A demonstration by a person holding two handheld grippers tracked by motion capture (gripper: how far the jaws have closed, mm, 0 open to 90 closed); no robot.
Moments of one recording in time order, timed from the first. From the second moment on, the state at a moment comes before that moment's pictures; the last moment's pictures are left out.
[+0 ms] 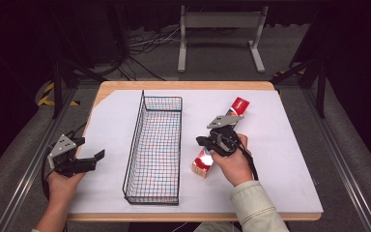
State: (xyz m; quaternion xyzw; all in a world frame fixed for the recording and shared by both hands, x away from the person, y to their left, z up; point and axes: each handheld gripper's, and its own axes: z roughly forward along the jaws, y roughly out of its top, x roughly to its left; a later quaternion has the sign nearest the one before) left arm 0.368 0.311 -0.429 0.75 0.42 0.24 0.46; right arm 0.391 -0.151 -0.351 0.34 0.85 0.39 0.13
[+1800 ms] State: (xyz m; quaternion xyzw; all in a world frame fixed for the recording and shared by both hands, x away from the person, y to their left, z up) left arm 0.370 0.312 -0.439 0.75 0.40 0.23 0.47; right arm 0.404 -0.093 -0.397 0.33 0.92 0.17 0.08
